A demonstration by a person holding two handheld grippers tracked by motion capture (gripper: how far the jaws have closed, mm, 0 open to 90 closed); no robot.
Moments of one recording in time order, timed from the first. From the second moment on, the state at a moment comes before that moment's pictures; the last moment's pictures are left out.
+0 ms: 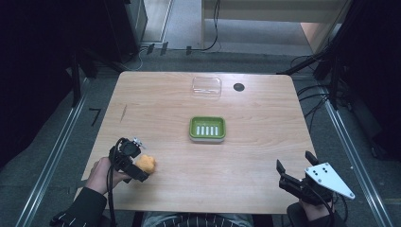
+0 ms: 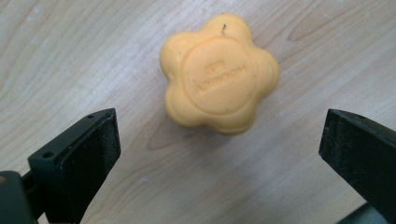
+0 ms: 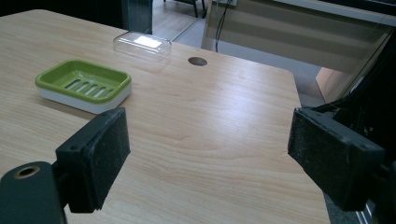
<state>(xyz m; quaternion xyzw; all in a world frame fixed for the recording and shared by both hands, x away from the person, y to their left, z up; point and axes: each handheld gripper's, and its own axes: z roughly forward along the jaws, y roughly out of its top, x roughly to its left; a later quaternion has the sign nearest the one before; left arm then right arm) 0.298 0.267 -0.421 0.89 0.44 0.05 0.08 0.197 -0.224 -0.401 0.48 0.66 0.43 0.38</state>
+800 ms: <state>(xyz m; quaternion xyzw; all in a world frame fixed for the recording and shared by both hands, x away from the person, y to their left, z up) 0.322 0.242 -0.435 0.91 0.41 0.05 0.04 0.197 -0.224 -0.401 0.48 0.66 0.43 0.38</state>
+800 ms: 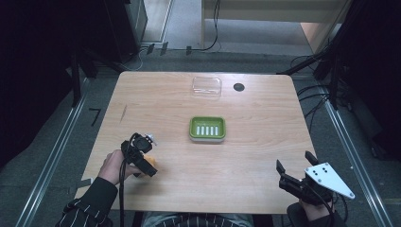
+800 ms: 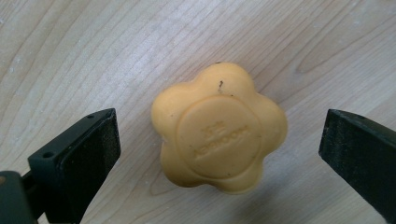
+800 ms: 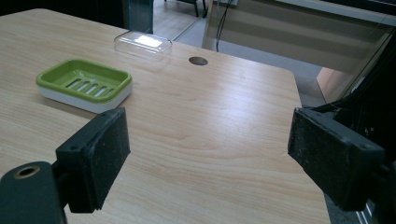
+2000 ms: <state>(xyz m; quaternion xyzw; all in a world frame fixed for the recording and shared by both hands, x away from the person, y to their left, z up) 0.329 0.236 -0.449 0.91 0.40 0.05 0.01 0.197 -0.224 -0.401 0.48 0.66 0.43 0.38</state>
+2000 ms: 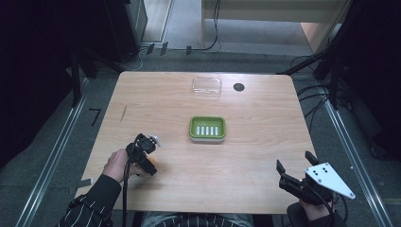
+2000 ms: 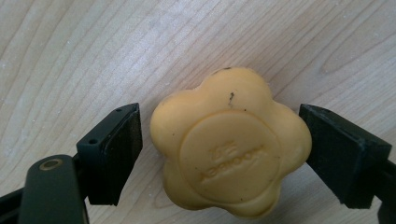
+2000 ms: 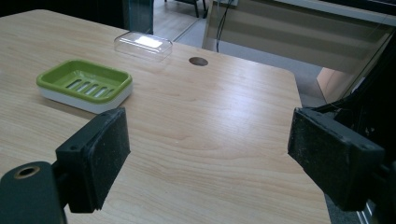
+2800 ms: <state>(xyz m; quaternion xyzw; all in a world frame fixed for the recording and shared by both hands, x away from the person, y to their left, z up) 0.329 0.237 -0.453 0.91 0.40 0.04 0.02 0.197 -0.224 -0.401 0.48 0.66 0.43 0.38</state>
